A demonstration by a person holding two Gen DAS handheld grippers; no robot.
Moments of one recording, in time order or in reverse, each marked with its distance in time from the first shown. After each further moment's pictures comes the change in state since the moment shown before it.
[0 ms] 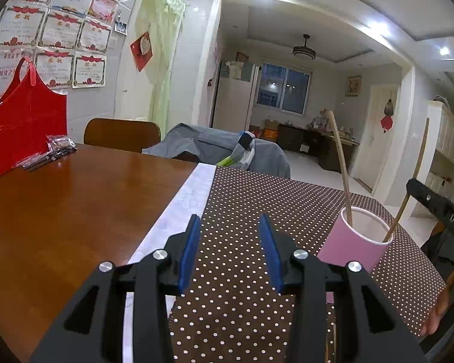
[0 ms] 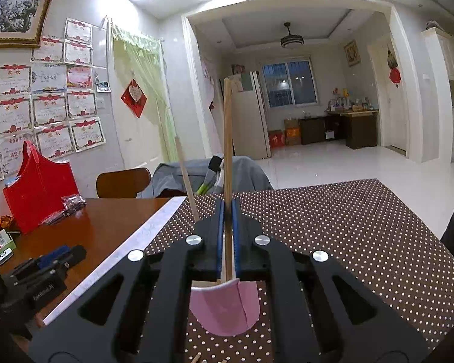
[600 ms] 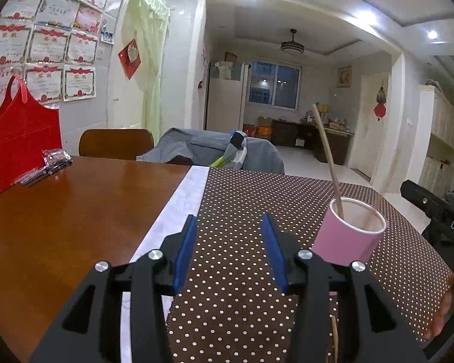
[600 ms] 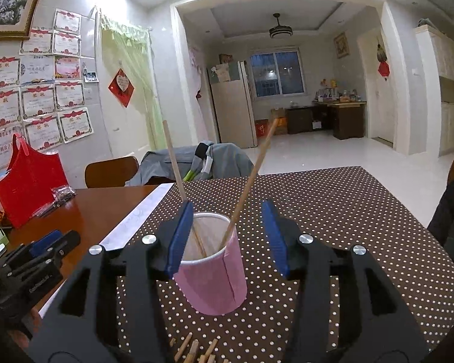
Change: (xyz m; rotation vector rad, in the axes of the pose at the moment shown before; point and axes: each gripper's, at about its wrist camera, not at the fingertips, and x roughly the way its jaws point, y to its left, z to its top) left arm -0.007 -0.017 -0.001 0.084 0.000 -0.017; right arm -0.016 0.000 -0.006 -0.002 0.053 -0.068
